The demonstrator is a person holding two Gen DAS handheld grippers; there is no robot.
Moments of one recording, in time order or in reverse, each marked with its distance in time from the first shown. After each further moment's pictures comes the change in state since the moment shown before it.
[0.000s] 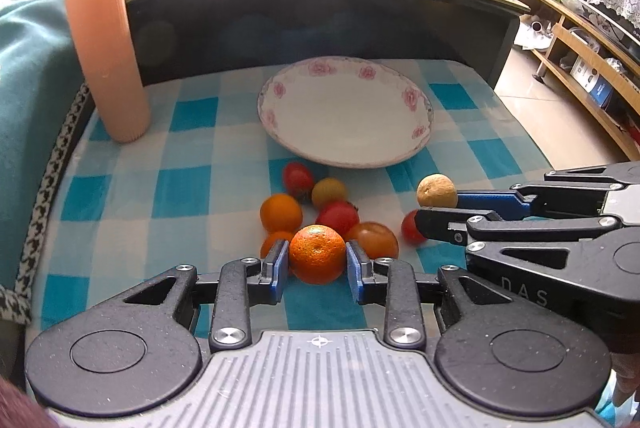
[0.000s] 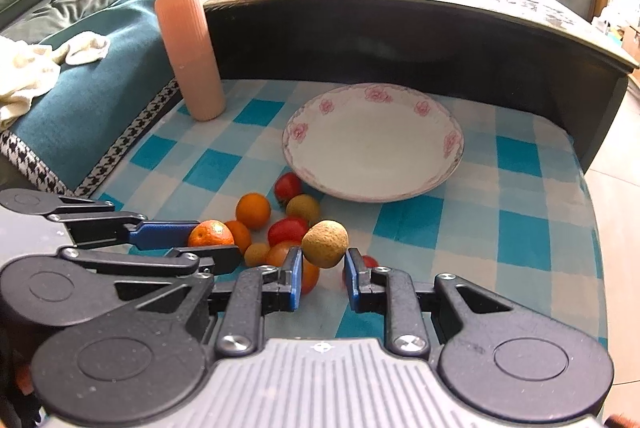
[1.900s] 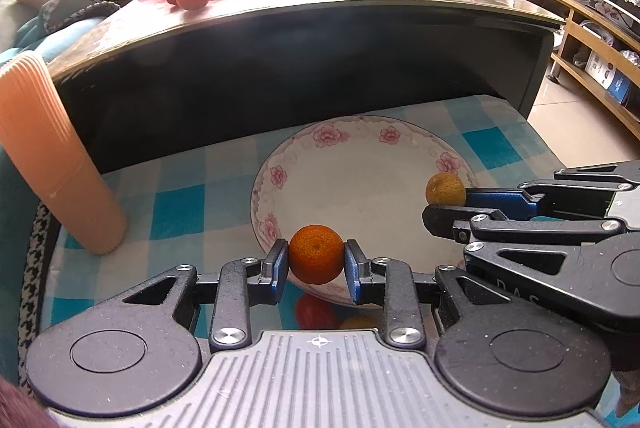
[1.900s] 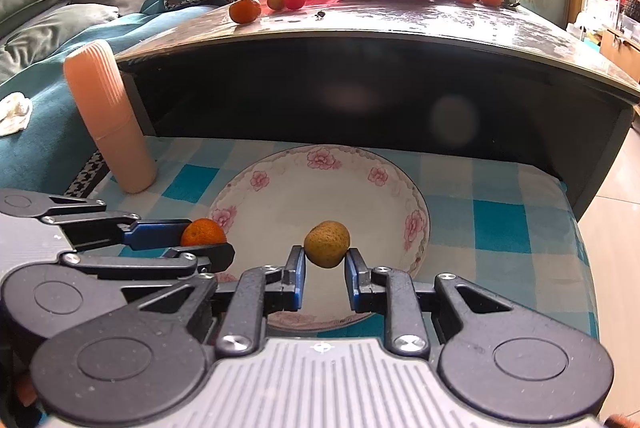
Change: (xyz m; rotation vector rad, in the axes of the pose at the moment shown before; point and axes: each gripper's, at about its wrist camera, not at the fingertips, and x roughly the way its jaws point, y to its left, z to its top) left arm 0.064 0.002 0.072 0.096 -0.048 0.043; right arm 0.060 -0.044 0.059 0.052 -0.075 -0.059
